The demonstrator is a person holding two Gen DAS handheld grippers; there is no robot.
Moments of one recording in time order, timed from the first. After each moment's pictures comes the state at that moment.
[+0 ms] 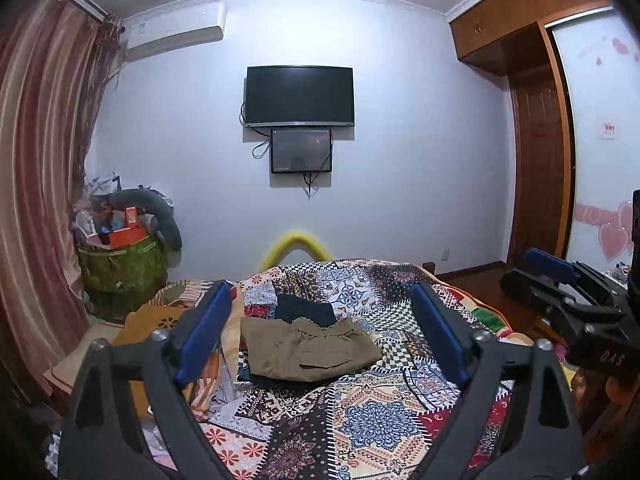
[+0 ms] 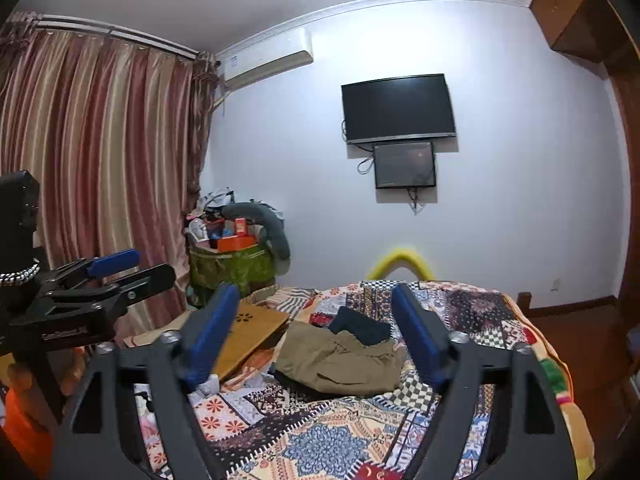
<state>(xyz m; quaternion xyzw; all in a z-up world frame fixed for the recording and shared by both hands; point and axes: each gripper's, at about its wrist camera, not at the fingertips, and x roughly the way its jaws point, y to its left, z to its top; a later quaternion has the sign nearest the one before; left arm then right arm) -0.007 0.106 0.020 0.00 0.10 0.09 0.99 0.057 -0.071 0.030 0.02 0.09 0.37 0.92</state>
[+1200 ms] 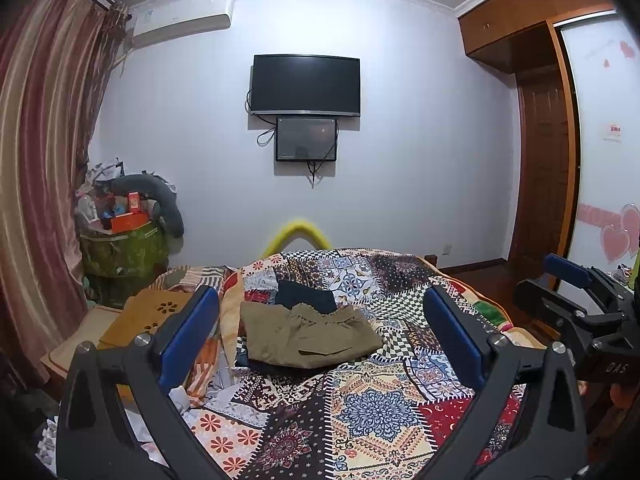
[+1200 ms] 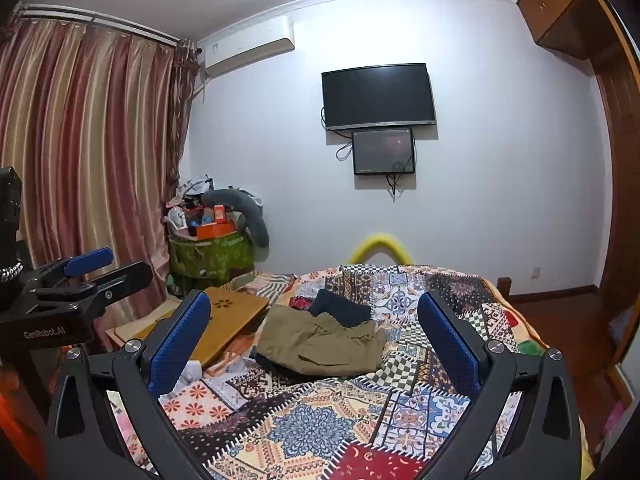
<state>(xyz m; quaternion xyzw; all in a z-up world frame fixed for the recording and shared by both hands) -0.008 0.110 0.001 -0.02 0.11 0.10 0.99 0.049 -0.081 0.016 0.01 0.11 0.33 0.94</state>
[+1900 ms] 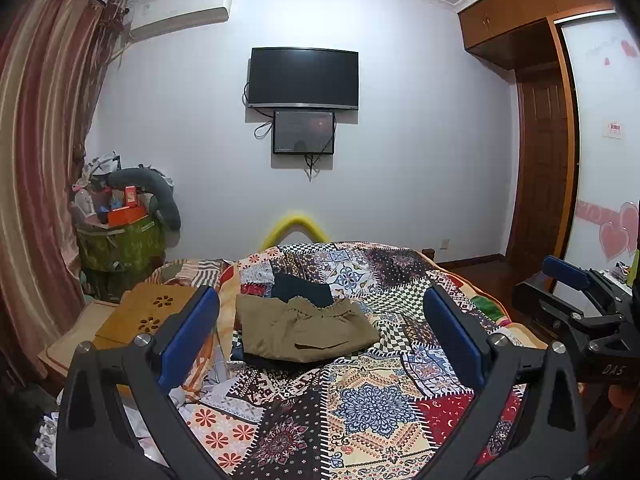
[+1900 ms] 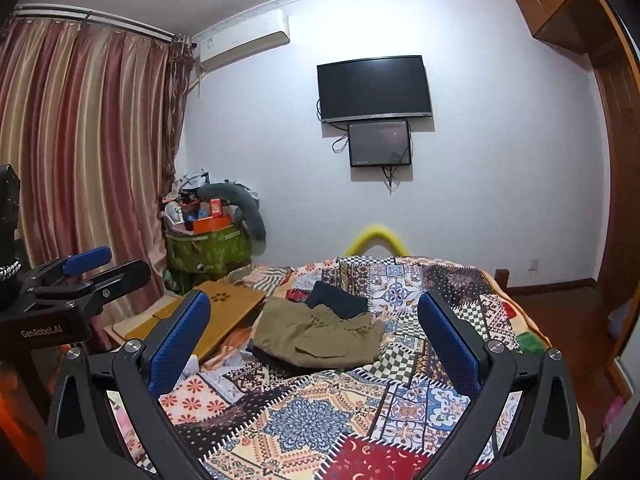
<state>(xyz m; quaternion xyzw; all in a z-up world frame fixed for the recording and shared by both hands) -0.002 0.111 -0.005 -0.02 0.13 0.09 0.99 0.053 -0.084 0.013 0.01 0.12 0.33 0.94</state>
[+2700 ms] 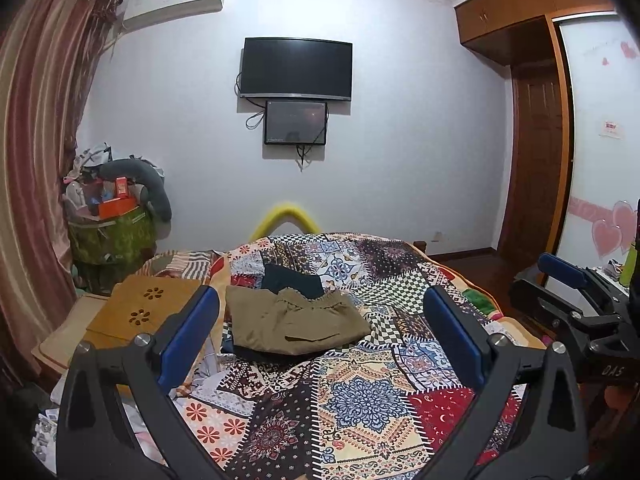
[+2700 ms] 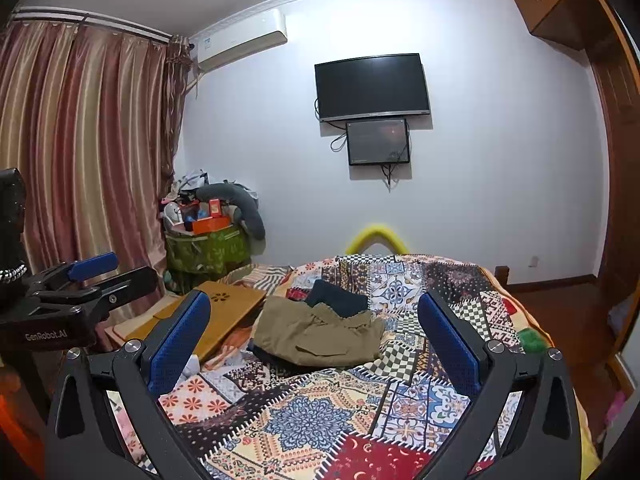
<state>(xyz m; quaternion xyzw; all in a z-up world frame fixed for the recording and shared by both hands) 0.004 0.112 -0.008 -0.03 0.14 0.07 0.99 0.053 -0.084 0.010 0.02 0.12 0.33 0.94</state>
